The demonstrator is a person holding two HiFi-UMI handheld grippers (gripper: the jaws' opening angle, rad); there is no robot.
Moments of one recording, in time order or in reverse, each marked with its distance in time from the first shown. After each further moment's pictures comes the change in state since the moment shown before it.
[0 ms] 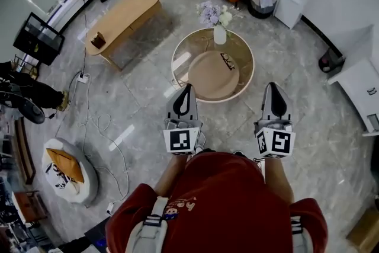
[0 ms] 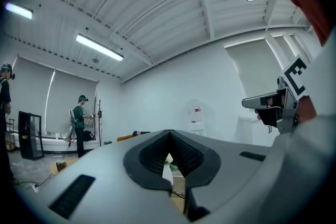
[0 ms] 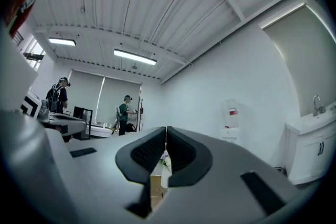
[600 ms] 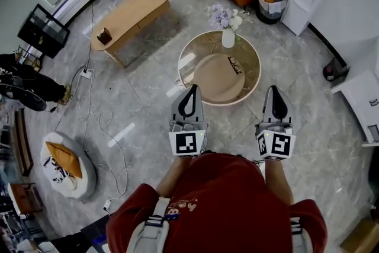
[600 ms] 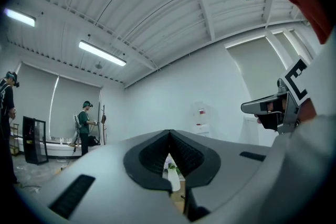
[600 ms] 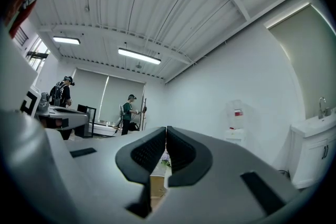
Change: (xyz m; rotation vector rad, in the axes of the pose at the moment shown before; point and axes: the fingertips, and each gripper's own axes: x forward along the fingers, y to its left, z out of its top) left arm -0.009 0.022 0.014 0.017 -0.028 0.036; right arm 0.014 0.033 0.004 -0.029 -0.006 0.036
